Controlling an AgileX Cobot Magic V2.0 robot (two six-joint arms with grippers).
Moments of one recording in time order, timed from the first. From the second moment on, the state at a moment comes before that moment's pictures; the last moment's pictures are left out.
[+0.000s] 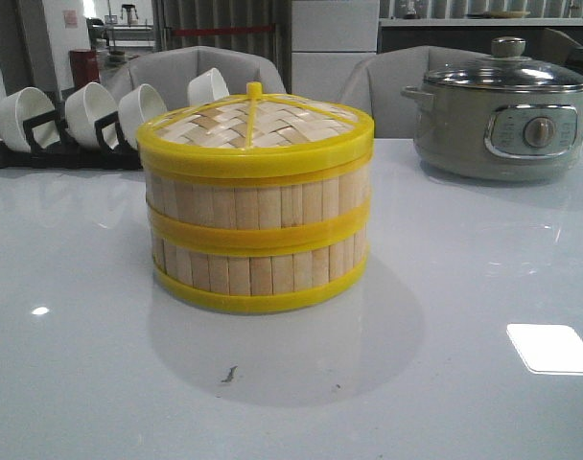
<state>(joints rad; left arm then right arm) -0.11 0.00 0.01 0.00 0.03 -0.10 -0.03 0.29 -0.26 -0.13 0.05 0.16</state>
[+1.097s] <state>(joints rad) -0.11 0.00 0.01 0.00 0.03 -0.09 -0.03 -0.01 0.03 0.00 0.16 0.16</state>
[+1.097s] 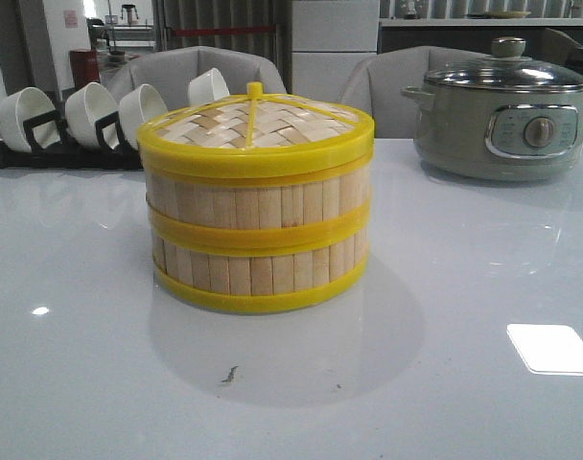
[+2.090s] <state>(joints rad) -0.11 0.00 0.01 0.00 0.03 -0.09 -0.03 -0.01 0.03 0.09 0.17 0.05</state>
